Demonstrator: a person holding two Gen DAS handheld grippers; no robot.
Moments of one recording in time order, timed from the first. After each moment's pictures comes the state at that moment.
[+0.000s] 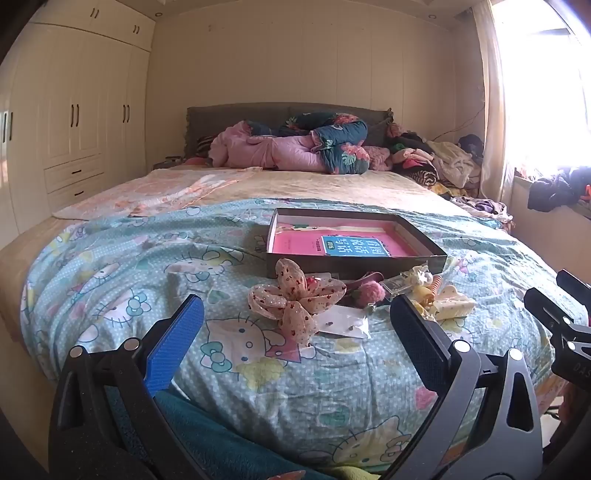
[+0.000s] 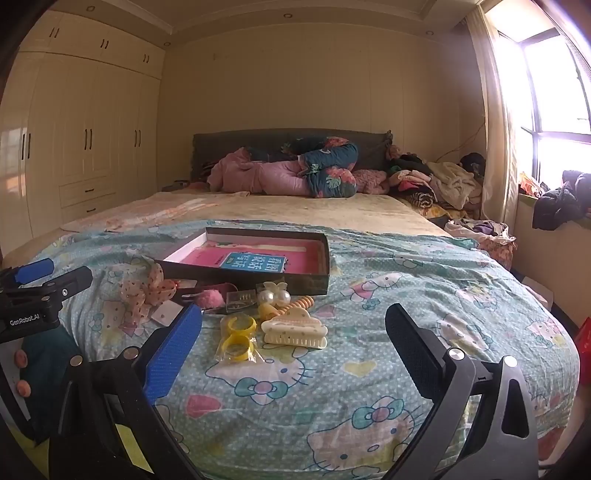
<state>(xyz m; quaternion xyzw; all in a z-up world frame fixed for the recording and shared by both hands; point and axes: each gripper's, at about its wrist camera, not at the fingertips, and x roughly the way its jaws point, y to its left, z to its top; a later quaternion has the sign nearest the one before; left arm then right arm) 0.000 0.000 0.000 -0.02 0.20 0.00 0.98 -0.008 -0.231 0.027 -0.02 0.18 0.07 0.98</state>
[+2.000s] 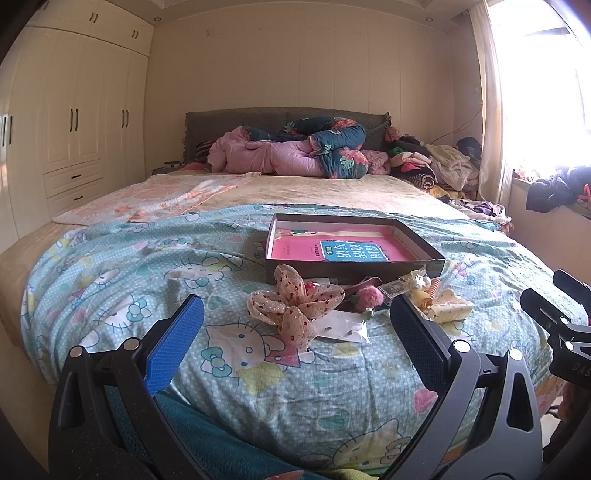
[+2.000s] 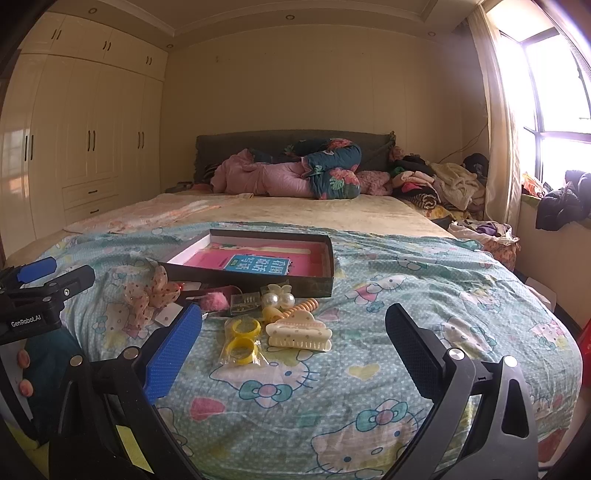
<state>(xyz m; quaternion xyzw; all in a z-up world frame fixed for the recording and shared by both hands) 0.000 0.000 0.000 -0.01 0.20 0.00 0.98 -0.006 -0.227 0.027 -0.02 0.18 0.07 0.98</state>
